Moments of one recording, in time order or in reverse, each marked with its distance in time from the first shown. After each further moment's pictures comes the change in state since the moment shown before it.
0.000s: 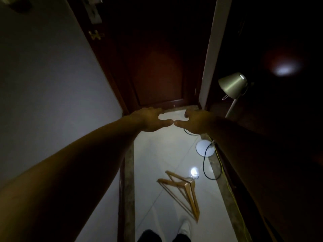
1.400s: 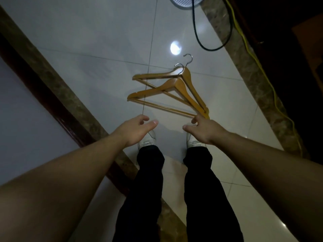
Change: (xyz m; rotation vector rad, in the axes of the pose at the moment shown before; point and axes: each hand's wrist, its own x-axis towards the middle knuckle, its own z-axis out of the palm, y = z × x) left_hand 0.244 -0.134 0.603 -0.287 -0.825 -0.148; right_hand 0.167 0.218 0.619 0.638 -0.593 0.675
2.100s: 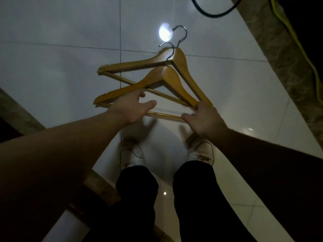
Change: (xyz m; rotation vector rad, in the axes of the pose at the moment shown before) left_hand 0.231 0.010 0.040 0.153 0.173 0.102; right_hand 0.205 0.053 0.042 0.180 0.252 0.072
